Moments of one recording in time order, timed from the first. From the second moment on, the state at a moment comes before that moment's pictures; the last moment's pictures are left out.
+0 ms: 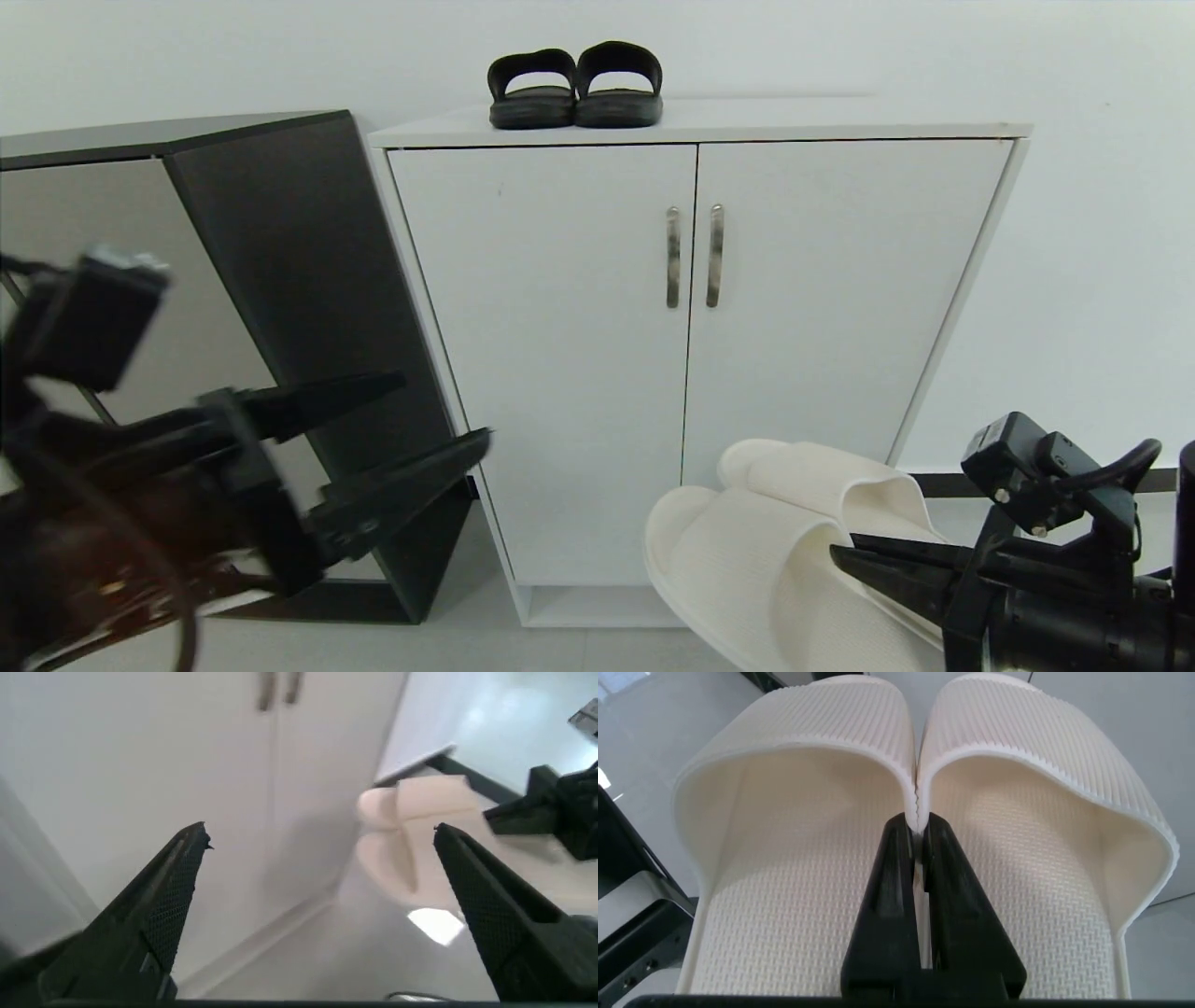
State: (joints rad) left arm -0.54 1.16 -0.55 -0.57 -0.20 -0.05; right arm 0.78 1.31 -0.44 -0.54 0.01 0.02
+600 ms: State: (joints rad) left arm -0.77 1.60 -1.13 -0.45 -0.33 -0.12; right arm 0.78 1.30 -0.44 -0.54 0.01 0.02
